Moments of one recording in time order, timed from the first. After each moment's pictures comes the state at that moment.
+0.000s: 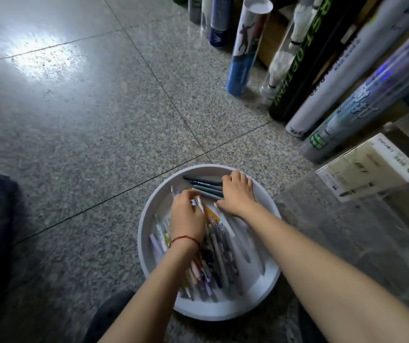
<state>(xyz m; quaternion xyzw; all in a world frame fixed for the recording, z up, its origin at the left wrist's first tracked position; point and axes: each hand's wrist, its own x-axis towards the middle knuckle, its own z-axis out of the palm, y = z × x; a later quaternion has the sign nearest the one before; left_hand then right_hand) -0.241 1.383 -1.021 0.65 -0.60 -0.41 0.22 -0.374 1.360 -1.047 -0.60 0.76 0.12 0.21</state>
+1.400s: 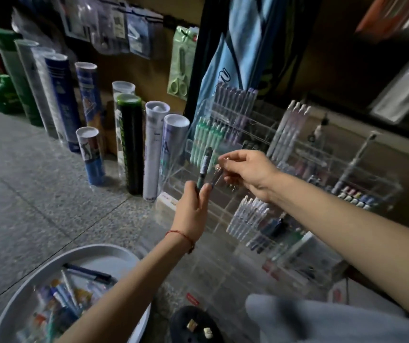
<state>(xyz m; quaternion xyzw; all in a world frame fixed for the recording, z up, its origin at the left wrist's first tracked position) -0.443 1.509 -0.784 0.26 -0.72 -0.55 0.33 -0.540 1.560 -0.688 -0.24 0.73 -0.56 0.31</state>
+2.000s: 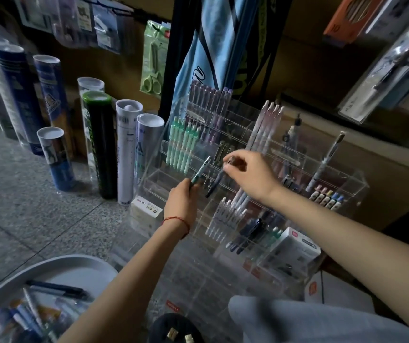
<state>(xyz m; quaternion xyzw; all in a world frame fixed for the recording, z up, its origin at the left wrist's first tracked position) -0.506 1.497 -0.805 0.30 -0.79 -0.47 0.26 -0.581 1.601 -0.693 -0.41 0.86 -0.30 0.02</state>
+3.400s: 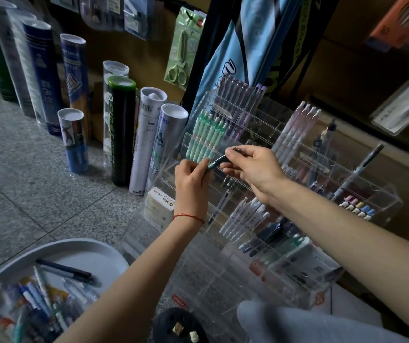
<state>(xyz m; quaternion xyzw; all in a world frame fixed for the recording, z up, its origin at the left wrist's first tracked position) -0.501 1.479 -0.807 0.25 -0.74 -0.33 0.53 -0.553 1.554 -0.699 -0.25 0.74 -0.59 0.22</state>
